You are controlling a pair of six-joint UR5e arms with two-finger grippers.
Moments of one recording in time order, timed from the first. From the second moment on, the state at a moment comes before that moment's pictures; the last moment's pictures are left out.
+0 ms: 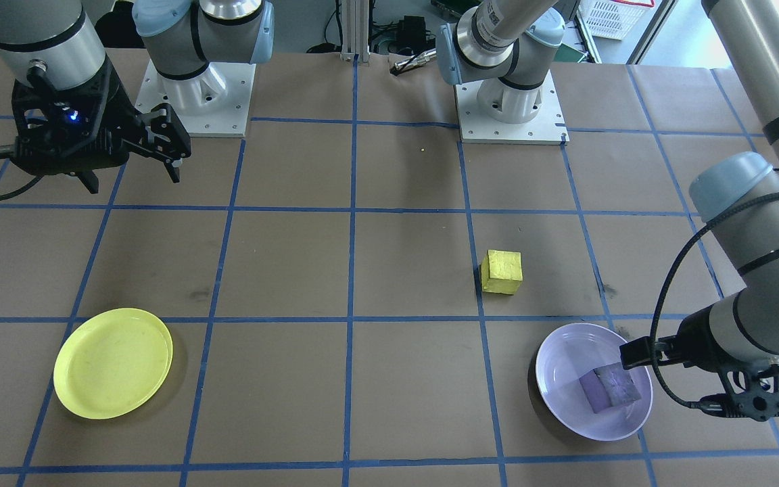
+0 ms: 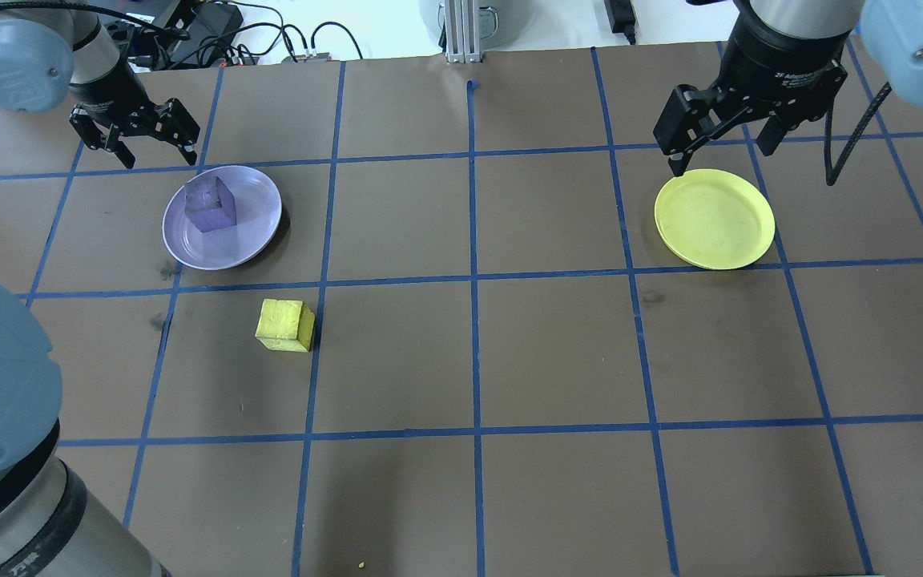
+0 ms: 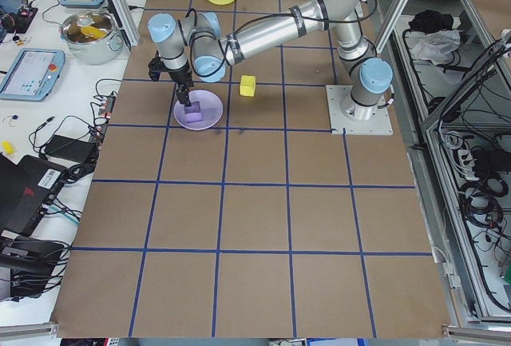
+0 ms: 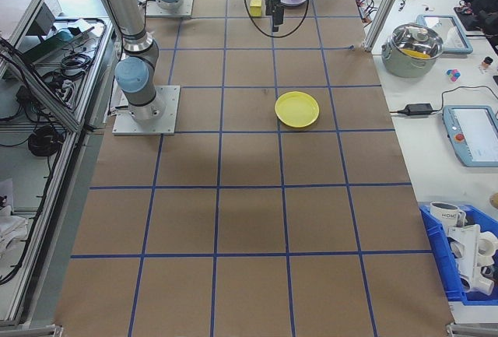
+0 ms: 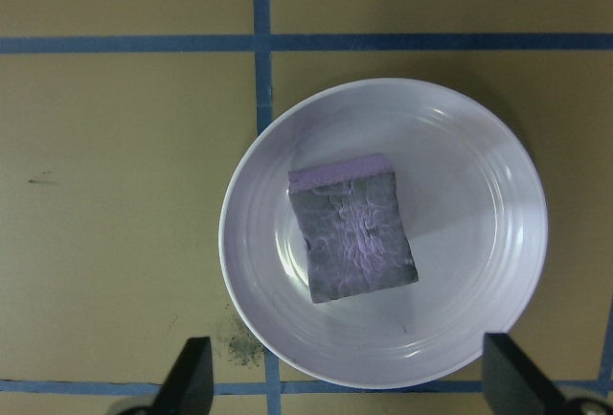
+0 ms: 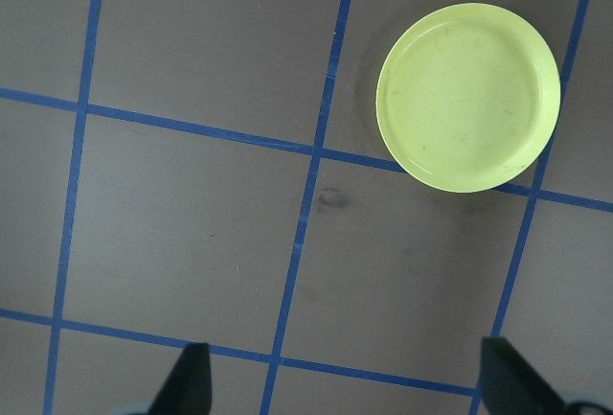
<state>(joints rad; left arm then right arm) -1.29 -2.09 -1.32 -1.37 1.60 0.26 1.55 -1.54 1.51 -1.55 -1.59 -0.22</state>
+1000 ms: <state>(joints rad) -1.49 -1.94 -1.53 -1.41 1.52 0.09 1.55 -1.54 1.51 -1.54 -1.59 -0.21</state>
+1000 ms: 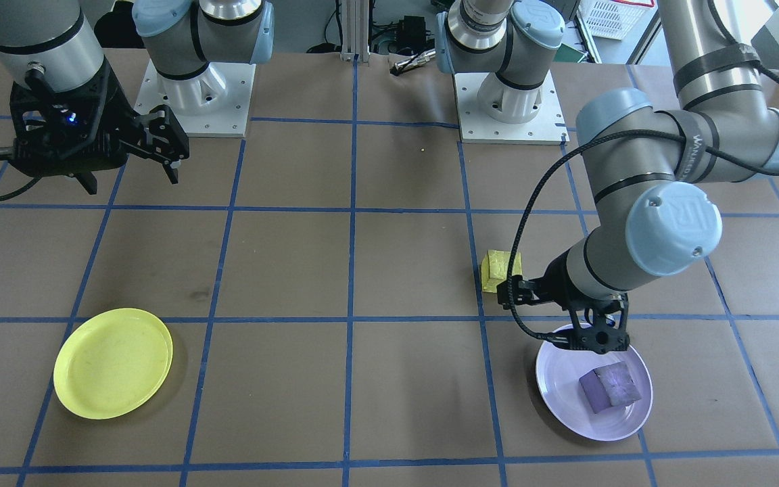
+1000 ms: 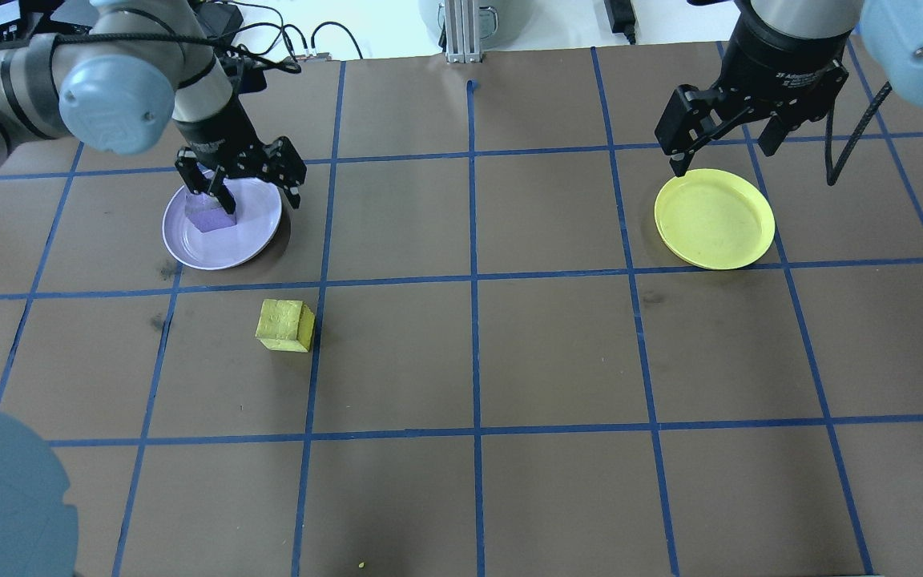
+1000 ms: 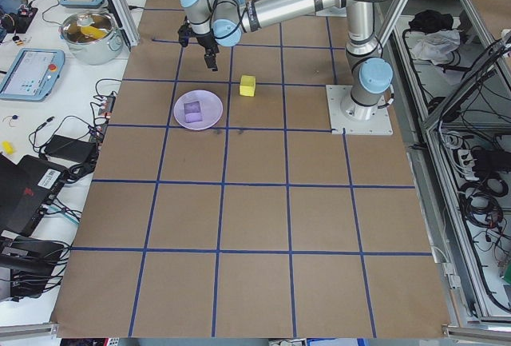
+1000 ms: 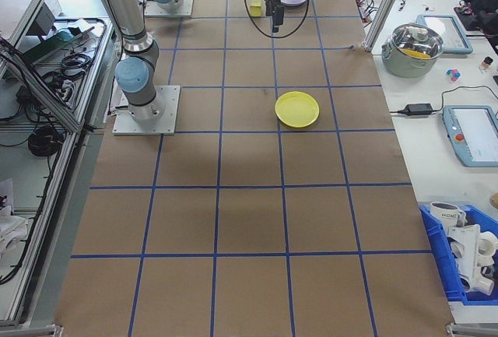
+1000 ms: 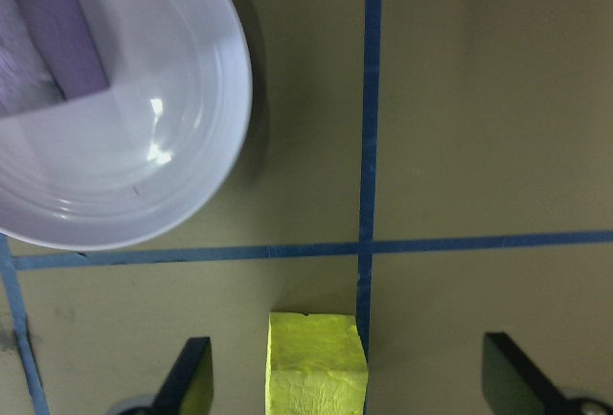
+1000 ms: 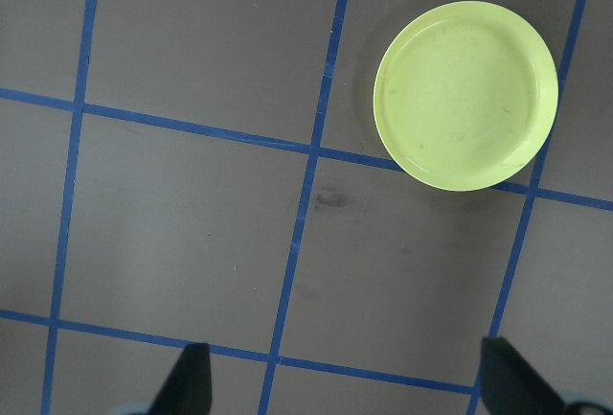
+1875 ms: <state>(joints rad) -1.49 -1.85 -1.89 -1.23 1.54 0.22 1.55 -1.54 1.51 -1.54 -1.59 -0.21</state>
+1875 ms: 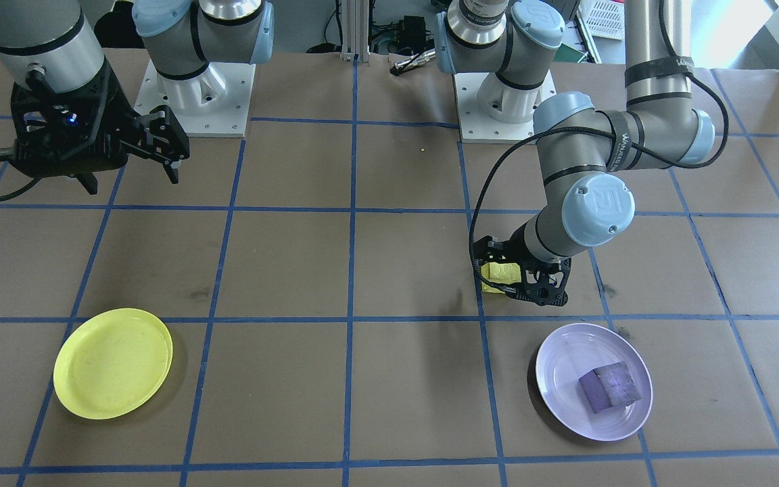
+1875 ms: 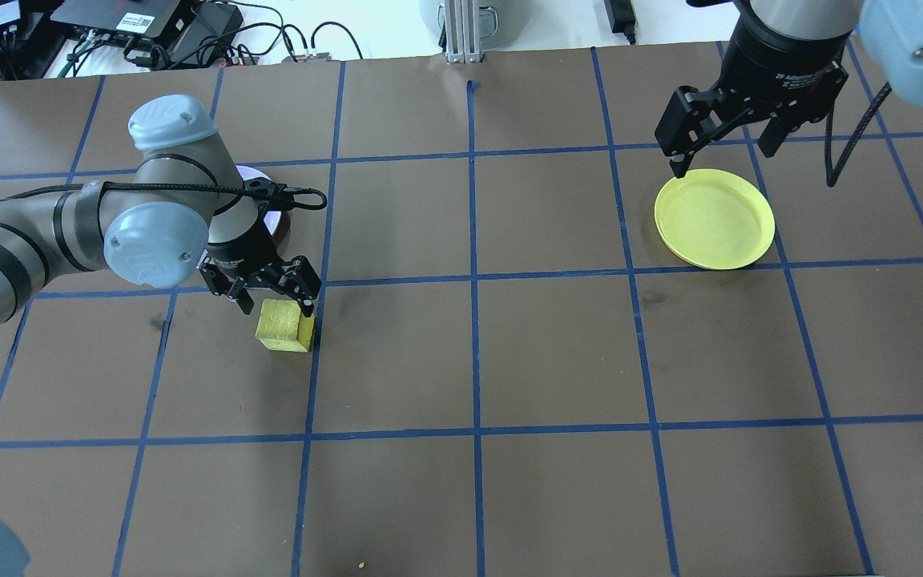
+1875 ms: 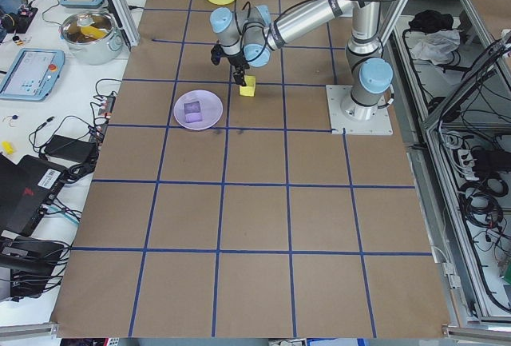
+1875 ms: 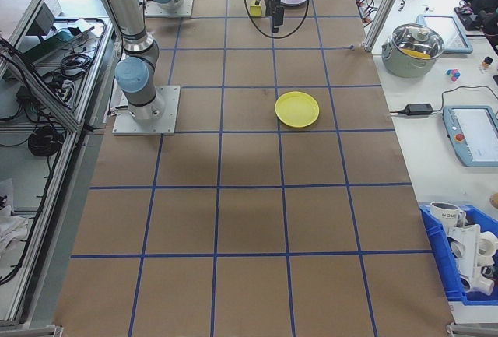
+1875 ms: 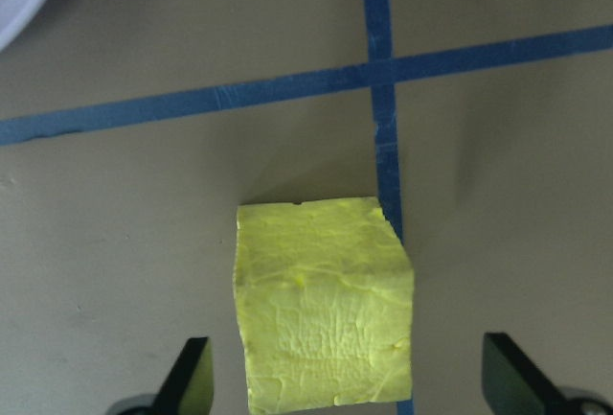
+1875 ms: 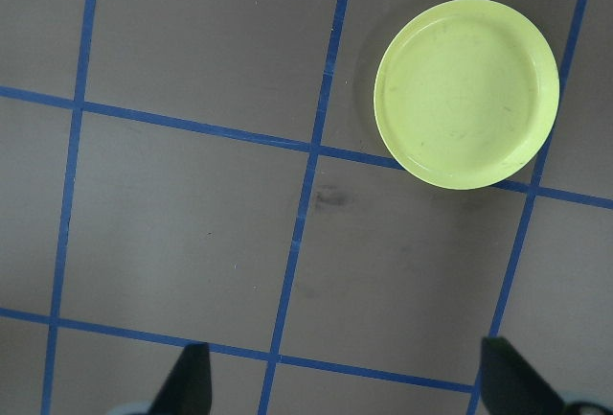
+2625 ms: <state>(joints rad) -1.48 -1.89 -1.93 -1.17 1.55 0.21 1.55 -1.54 1.51 -1.54 -1.59 -0.21</state>
